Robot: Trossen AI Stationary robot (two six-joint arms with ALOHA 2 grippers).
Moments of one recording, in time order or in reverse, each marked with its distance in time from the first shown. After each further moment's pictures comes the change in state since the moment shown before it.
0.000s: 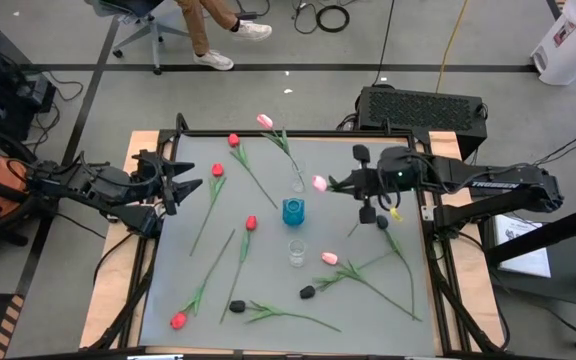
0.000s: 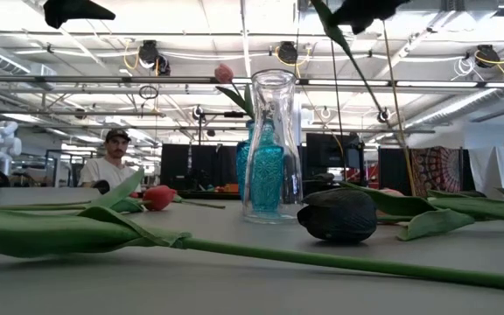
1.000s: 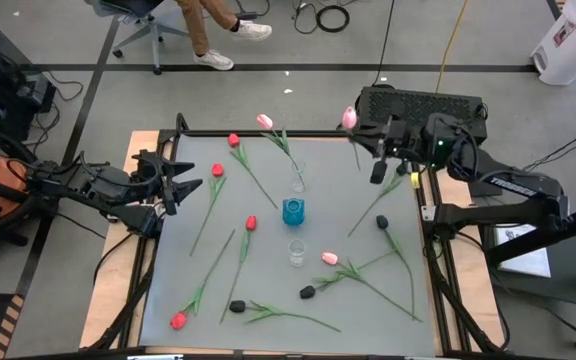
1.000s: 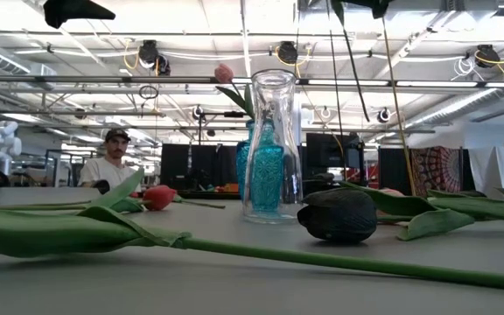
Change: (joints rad) left arm 0.000 0.000 0.000 0.000 0.000 0.000; right arm -0.269 -0.152 0.000 0.223 -0.013 0.093
